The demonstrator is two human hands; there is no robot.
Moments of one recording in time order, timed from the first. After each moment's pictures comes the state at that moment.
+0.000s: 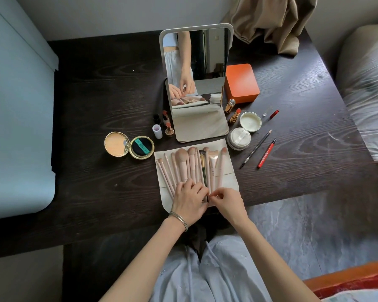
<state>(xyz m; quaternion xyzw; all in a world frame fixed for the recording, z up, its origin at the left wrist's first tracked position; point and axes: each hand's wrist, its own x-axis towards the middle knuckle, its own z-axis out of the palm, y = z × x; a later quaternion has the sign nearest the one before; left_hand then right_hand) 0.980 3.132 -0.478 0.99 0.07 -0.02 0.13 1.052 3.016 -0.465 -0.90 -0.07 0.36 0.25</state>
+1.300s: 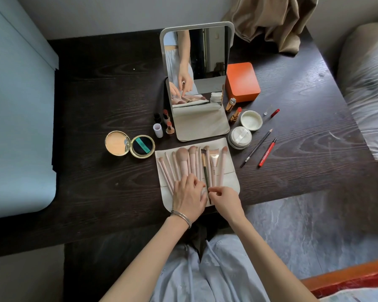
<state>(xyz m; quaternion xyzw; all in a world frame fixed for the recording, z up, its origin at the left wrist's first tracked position) 0.983 3.130 -0.477 0.96 0.18 -0.01 0.20 1.046 3.029 -0.451 -0.88 -0.02 0.38 0.28</state>
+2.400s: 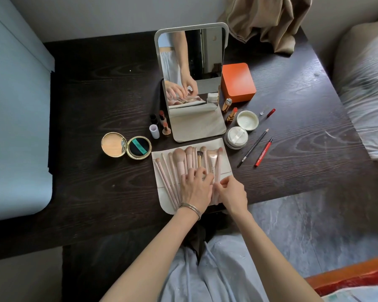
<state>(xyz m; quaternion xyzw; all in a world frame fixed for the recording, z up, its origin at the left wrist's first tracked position) 1.013 3.114 -0.482 0.97 0.17 -0.02 0.15 1.070 3.019 -0.472 -0.91 0.04 0.30 0.27</state>
